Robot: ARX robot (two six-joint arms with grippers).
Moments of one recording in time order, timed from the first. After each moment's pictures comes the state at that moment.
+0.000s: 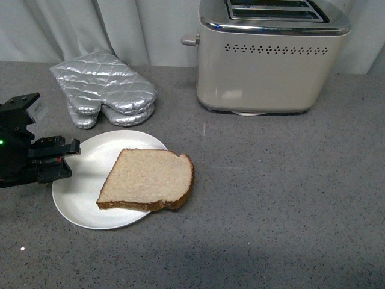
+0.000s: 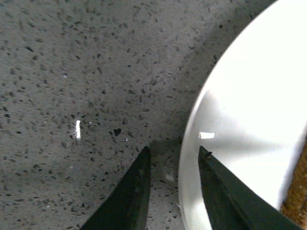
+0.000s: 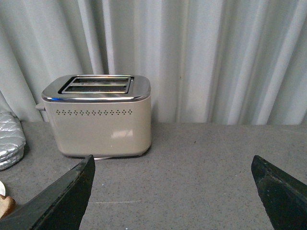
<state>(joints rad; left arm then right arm) 0.00 2.07 0.88 0.06 0.12 -0.10 0.00 0.00 0.01 0.00 0.00 -0.01</state>
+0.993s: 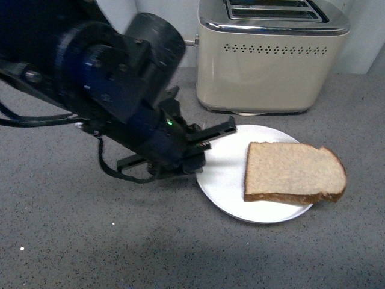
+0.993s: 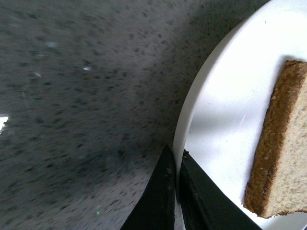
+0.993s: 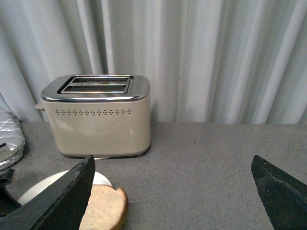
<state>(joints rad) -0.46 2.21 1.18 0.01 0.26 -0.58 0.00 0.00 0.01 0.00 0.00 -0.01</state>
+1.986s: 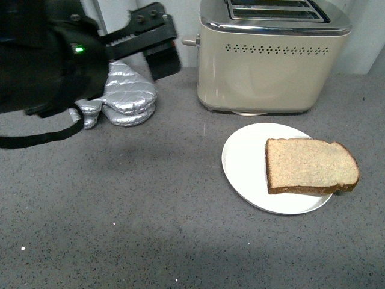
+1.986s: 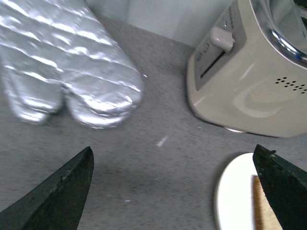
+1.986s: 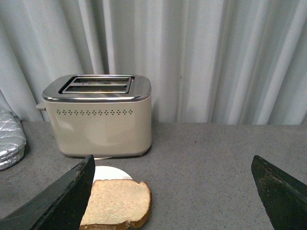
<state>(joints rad) -0.44 1.71 0.68 0.59 -0.31 -0.48 0.00 0.00 0.01 0.00 0.00 -0.01</state>
